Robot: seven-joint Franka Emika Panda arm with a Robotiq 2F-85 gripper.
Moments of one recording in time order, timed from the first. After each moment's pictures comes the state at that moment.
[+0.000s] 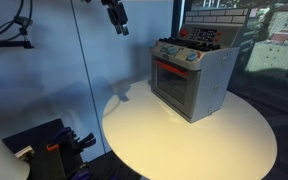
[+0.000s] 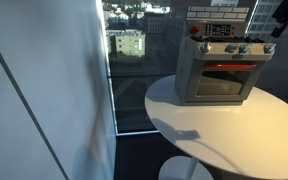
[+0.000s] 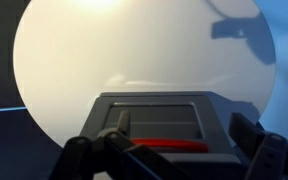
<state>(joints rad) -0.01 -0.33 0.20 -2.24 -0.09 2.12 0.49</state>
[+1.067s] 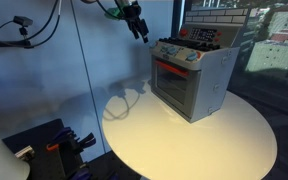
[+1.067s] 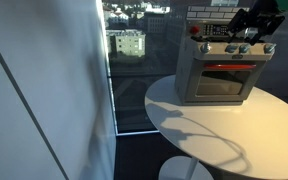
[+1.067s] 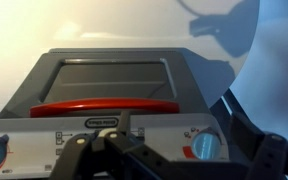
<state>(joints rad) 0.02 -0.03 0.17 -2.10 -0.11 2.47 0.46</state>
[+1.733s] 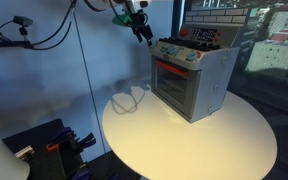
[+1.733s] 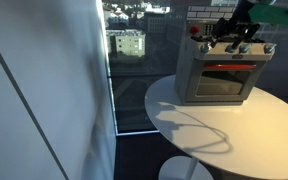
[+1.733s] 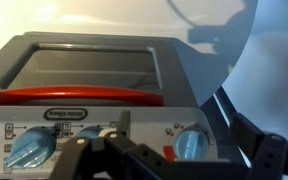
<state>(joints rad) 0.09 0.13 0.13 -1.97 -0.15 2.50 0.46</state>
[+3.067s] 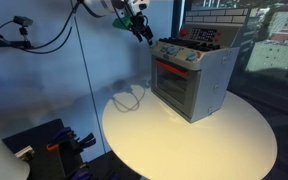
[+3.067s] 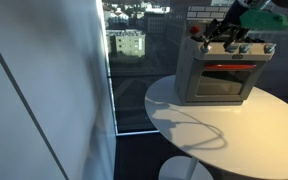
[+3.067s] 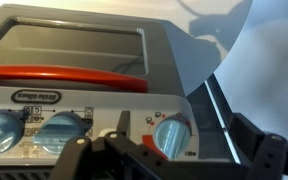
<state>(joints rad) 0.16 0.17 0.08 -1.96 -0.20 2.62 0.48</state>
